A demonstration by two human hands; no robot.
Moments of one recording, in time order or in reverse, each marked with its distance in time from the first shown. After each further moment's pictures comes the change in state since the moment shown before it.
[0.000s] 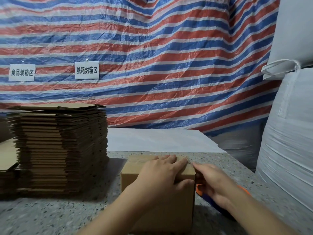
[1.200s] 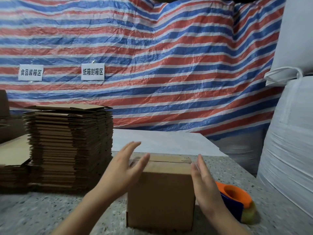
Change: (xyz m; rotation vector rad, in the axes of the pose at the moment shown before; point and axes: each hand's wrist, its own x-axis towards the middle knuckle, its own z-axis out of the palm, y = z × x) left_hand -0.067 -0.066 -0.012 -0.616 0.391 -0.386; right_hand -0.045 0.018 0.037 -0.284 0.076 -0.453
